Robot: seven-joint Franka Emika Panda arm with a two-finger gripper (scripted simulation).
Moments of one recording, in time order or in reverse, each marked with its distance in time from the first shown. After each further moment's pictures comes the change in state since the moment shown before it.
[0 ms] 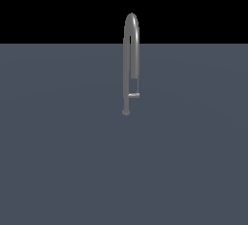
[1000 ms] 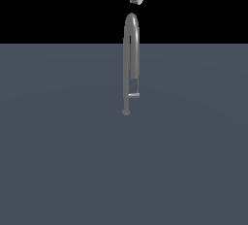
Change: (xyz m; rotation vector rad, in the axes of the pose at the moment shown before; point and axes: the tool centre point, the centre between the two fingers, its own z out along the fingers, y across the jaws) arm 0.122 -0.003 0.031 0.251 -0.309 0.247
